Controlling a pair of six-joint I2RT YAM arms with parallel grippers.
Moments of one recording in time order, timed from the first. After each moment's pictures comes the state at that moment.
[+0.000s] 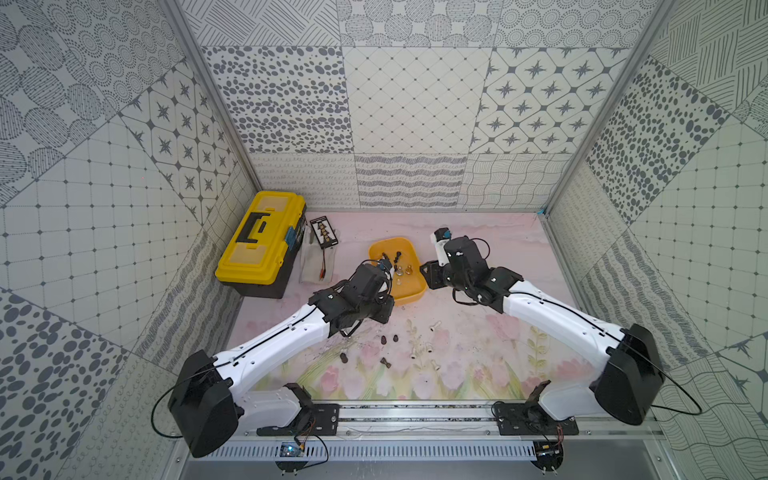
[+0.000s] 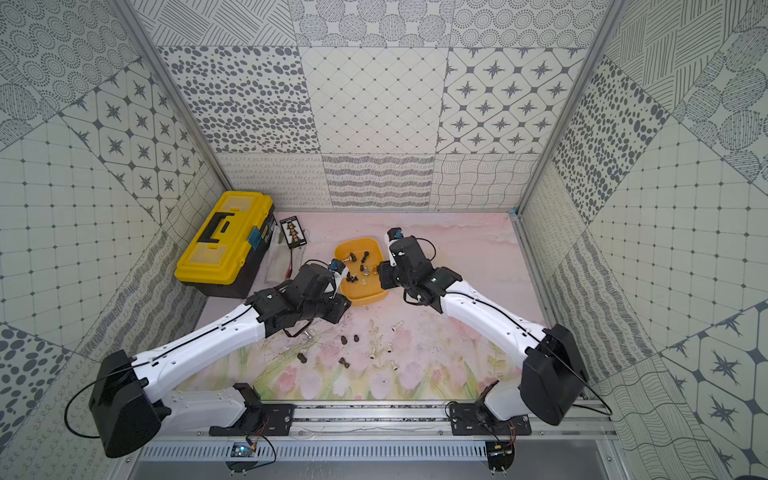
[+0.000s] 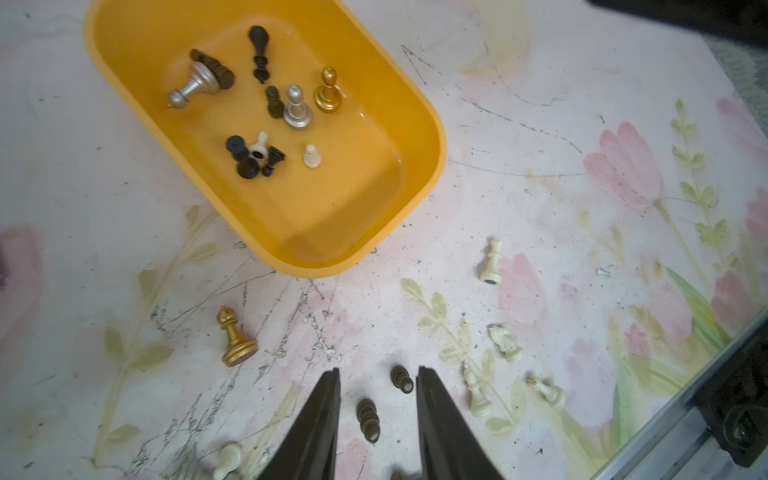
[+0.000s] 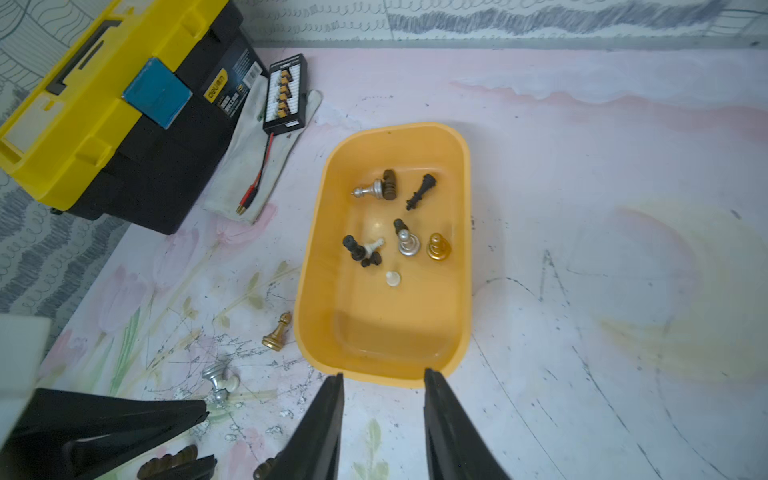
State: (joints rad) left arm -0.72 1.28 0.95 -0.55 -0.02 -0.28; right arm 0.69 1.36 1.05 -0.33 0.08 0.42
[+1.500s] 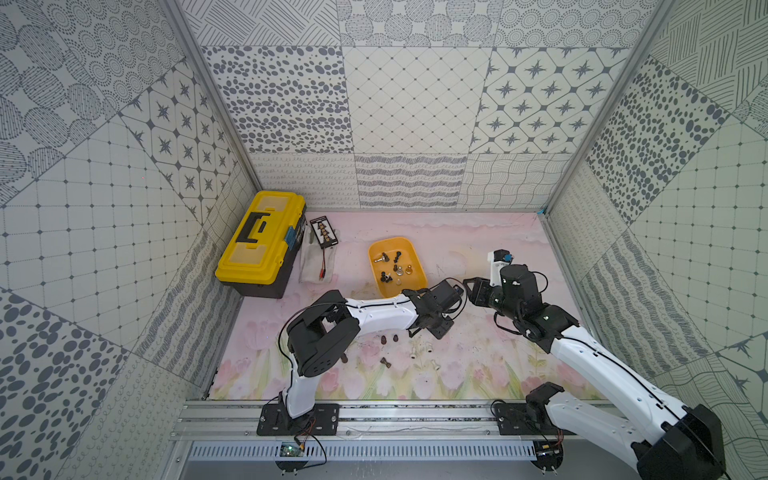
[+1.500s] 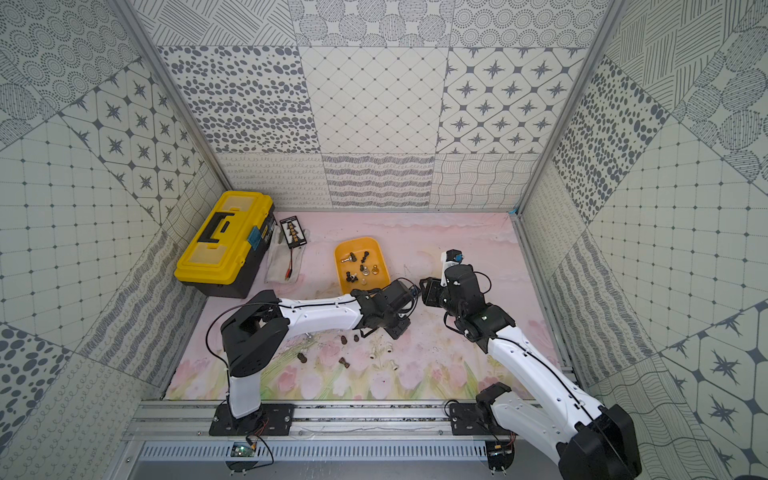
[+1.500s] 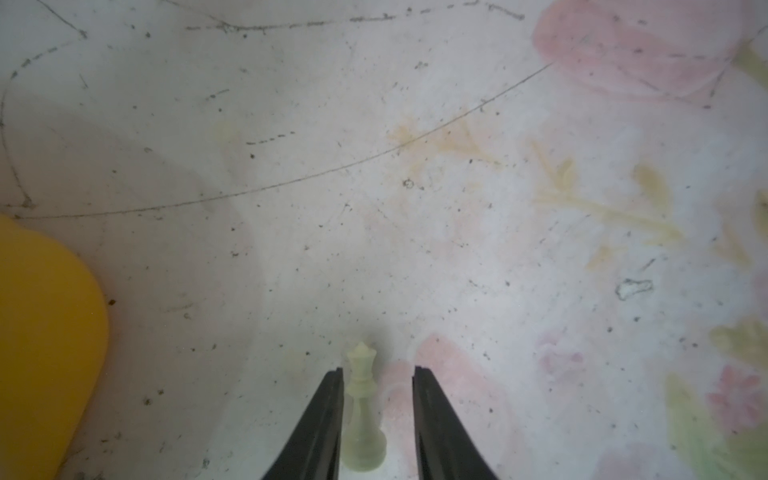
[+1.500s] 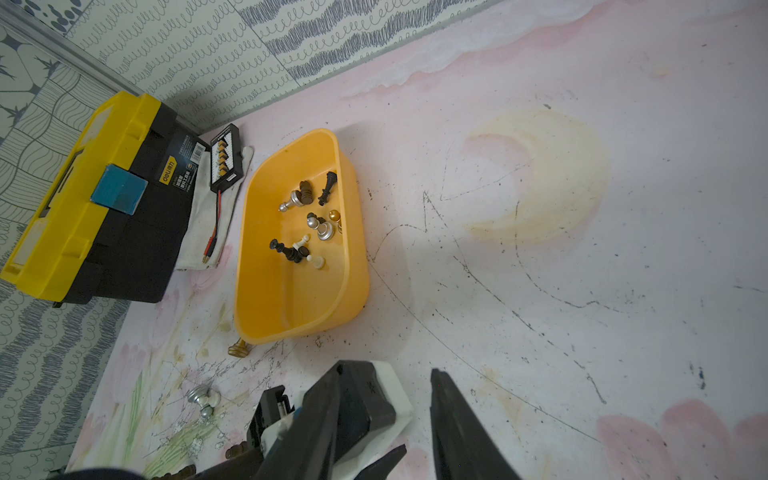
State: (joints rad) left arm -0.97 1.96 1.31 -0.42 -0.04 -0.14; right arm 0.48 0.98 0.72 -0.30 0.01 0.57
